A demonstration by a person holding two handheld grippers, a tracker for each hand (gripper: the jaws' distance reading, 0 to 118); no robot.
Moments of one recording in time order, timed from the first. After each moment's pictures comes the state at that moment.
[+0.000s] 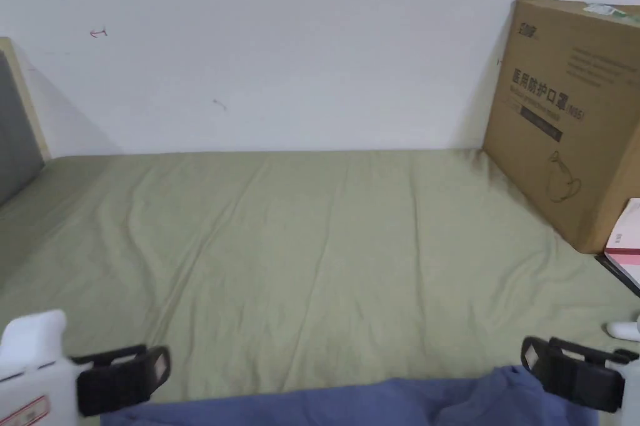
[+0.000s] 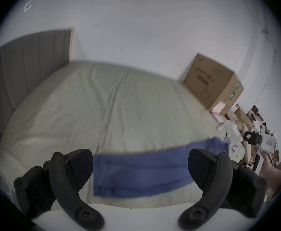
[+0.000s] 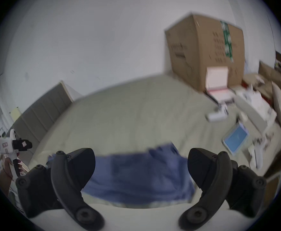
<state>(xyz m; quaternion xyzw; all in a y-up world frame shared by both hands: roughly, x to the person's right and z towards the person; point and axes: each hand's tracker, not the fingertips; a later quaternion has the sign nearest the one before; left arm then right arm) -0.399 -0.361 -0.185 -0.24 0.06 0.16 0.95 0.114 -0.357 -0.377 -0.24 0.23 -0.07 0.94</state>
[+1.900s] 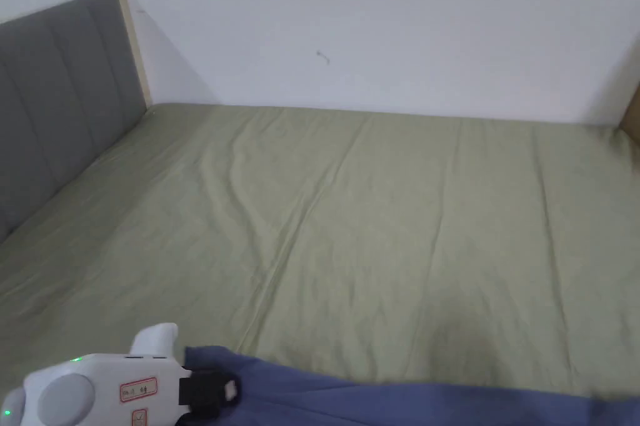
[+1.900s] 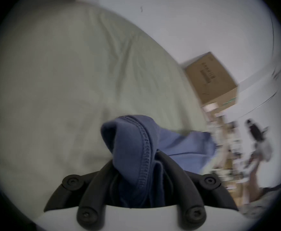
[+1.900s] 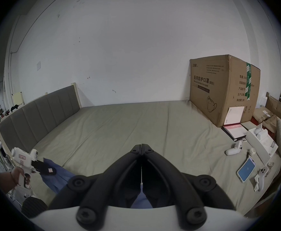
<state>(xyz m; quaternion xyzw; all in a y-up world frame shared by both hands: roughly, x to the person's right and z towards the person) -0.527 -0.468 -0.210 -0.41 0.06 0.27 0.87 -0.016 -0.326 -0.374 -0.19 0.24 -0.01 0.95</state>
